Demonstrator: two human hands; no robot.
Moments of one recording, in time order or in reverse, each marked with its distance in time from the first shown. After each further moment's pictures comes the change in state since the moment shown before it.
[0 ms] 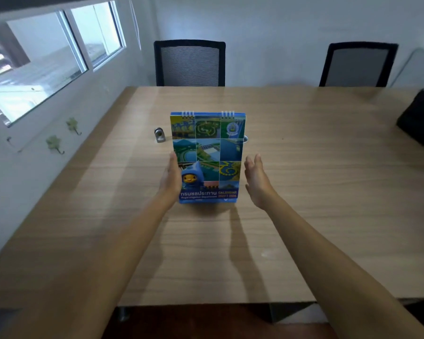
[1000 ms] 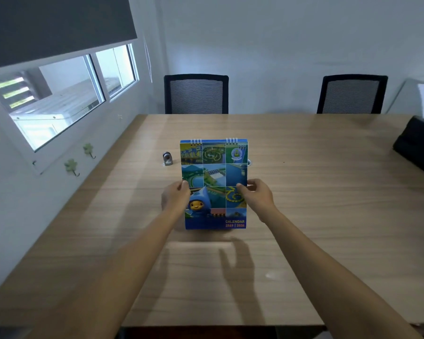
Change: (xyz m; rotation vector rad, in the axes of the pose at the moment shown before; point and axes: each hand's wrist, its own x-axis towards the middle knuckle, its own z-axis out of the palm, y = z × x) left_hand -0.046 0.049 0.003 0.461 0.298 0.026; right_hand -0.013 -0.015 0.007 -0.460 0.331 -0.213
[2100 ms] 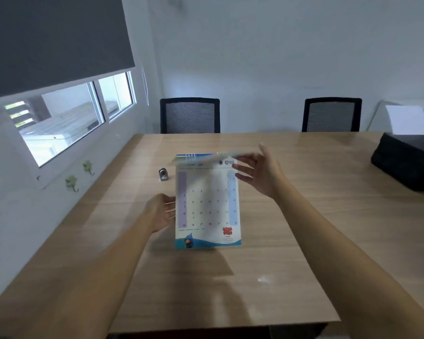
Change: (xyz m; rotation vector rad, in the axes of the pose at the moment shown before) left_hand -0.018 0.007 -0.054 -0.670 -0.350 -0.404; right_hand -0.012 -0.087 -0.068 0.712 -0.422 -0.013
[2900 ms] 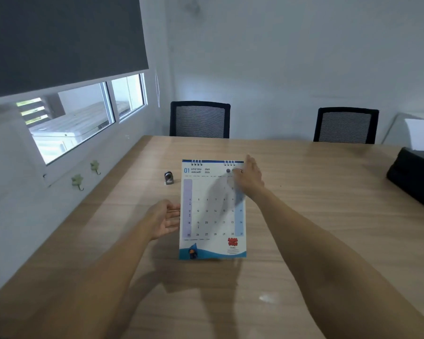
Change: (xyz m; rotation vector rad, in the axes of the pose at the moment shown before) left_hand 0.006 0.002 0.000 0.109 0.027 -0.020; right_hand 0.058 0.034 0.020 -1.121 0.283 -0.057
